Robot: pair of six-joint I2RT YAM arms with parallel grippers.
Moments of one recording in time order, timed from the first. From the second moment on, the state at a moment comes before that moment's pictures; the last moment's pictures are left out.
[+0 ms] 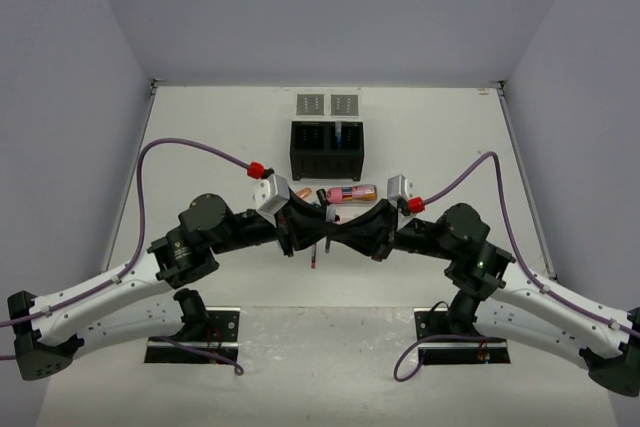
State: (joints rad) left arm -1.05 0.82 0.79 0.14 0.29 -0.22; right arm 0.99 0.72 0.65 0.22 -0.41 0.22
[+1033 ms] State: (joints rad) left arm -1.05 0.75 0.79 0.13 0.30 -0.21; right arm 1.00 0.78 0.65 0.27 -0.41 0.22
